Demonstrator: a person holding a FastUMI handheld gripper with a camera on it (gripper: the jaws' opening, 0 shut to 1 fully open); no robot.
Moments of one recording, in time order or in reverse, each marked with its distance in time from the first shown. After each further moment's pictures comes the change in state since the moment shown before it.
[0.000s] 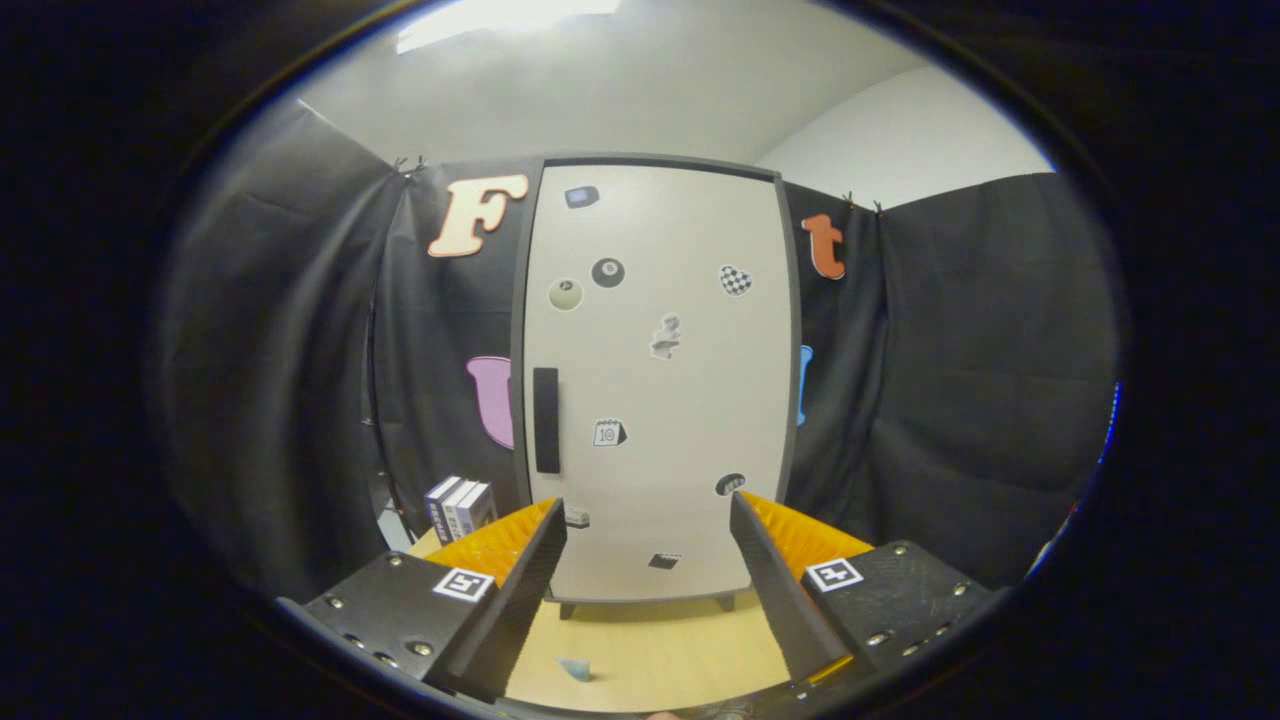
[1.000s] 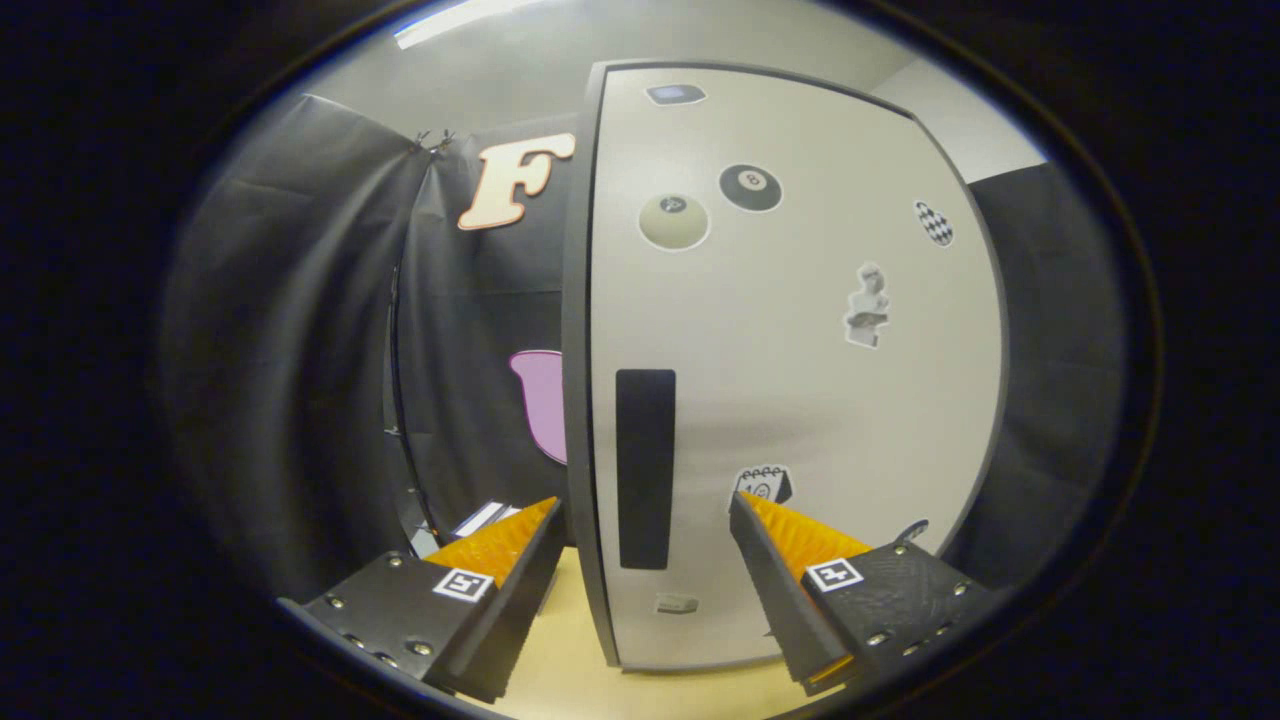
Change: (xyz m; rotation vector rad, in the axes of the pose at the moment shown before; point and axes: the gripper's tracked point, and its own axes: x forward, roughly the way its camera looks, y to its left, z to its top) arm 0.196 0.119 -0.012 0.028 0.030 0.171
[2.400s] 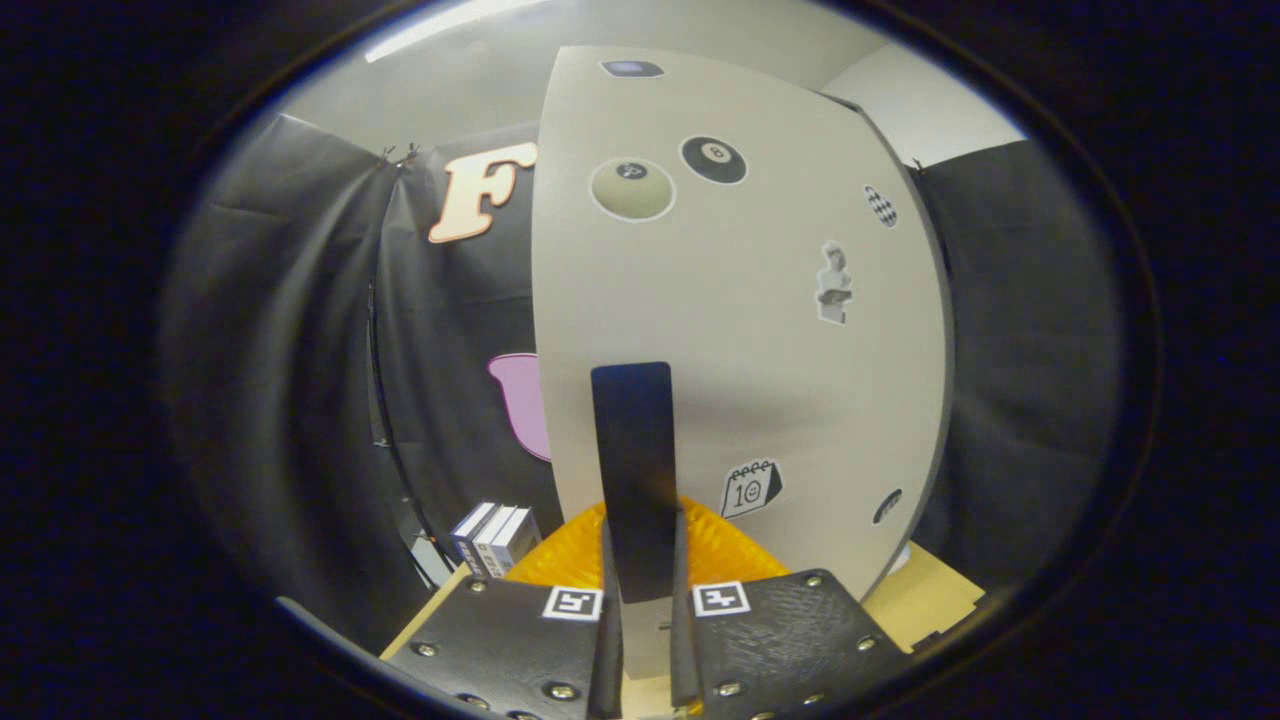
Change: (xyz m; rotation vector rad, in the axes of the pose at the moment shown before) arm -0.046 -0.016 -0.007 0.079 0.008 -0.086
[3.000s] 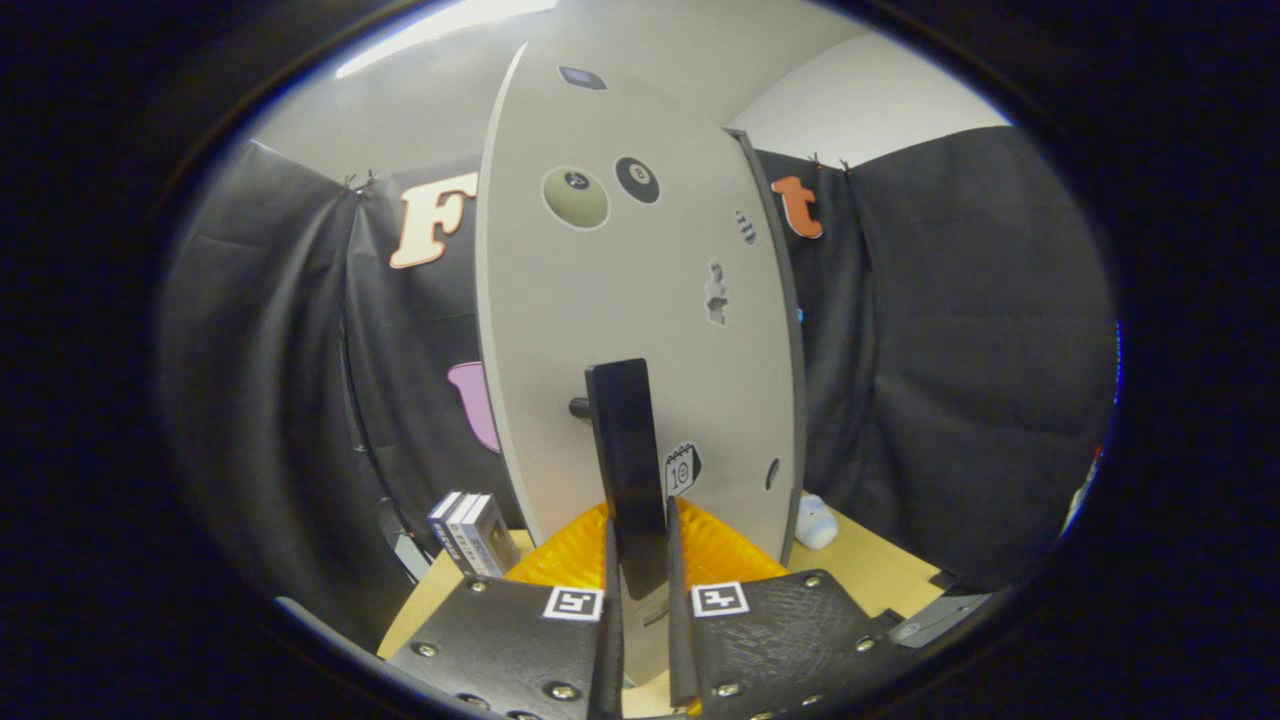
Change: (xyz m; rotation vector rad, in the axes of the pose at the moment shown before) arm -0.106 -0.078 0.002 0.045 -0.011 -0.153
